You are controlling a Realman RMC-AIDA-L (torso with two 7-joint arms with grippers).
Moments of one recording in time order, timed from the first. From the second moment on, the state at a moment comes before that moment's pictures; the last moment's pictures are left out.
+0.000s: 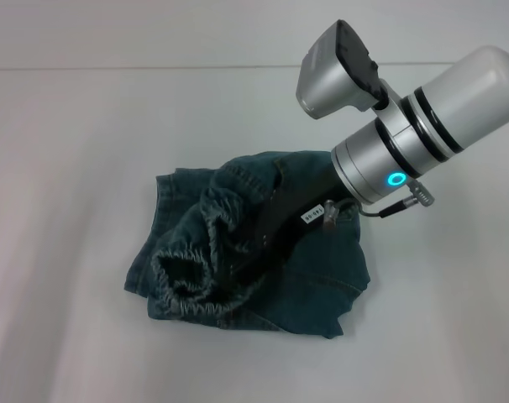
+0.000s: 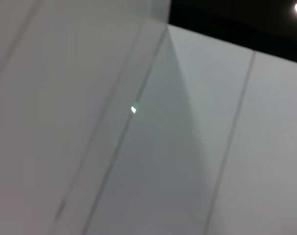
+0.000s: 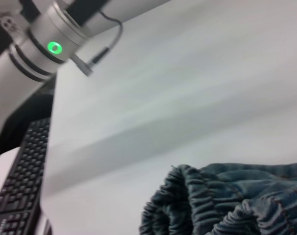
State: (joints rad) left arm -0.28 -2.16 -0.46 0.02 1.72 1.65 -0.58; right arm 1.03 2.10 -1.11 -0.49 -2.18 -1.42 1.84
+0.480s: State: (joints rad) left arm -0.25 -2.15 -0.61 0.04 1.72 1.68 -0.60; right arm 1.03 2.11 -1.25 -0.45 -1.94 -1.25 1.70
